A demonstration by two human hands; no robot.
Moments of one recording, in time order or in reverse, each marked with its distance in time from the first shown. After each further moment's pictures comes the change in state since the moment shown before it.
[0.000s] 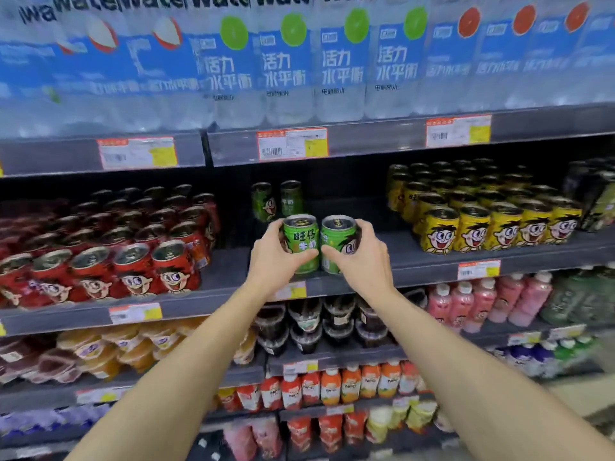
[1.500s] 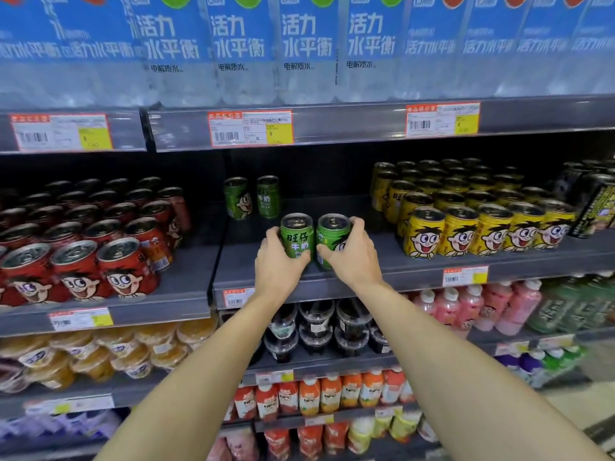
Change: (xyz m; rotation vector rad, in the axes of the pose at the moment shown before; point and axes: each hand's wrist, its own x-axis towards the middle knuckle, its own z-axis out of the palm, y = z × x) left_hand 0.023 -0.020 0.090 0.095 0.138 -0.096; right_hand 0.051 0.045 0.002 -0.107 -0.043 0.009
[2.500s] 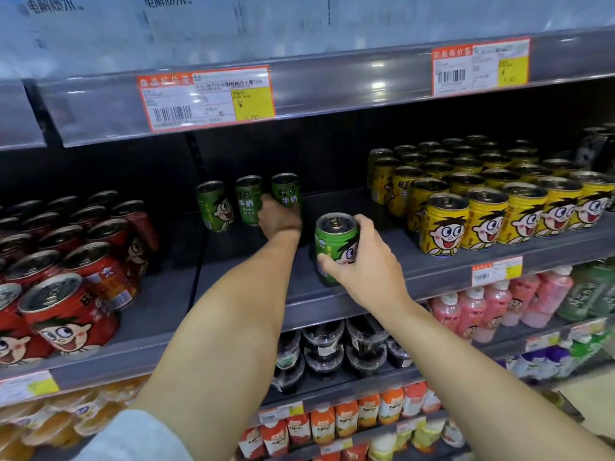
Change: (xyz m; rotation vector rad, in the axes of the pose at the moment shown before) left_hand 0.142 0.014 0.076 -0.072 0.118 -0.264; right_hand 0.005 0.016 0.010 -0.078 0.060 -0.048
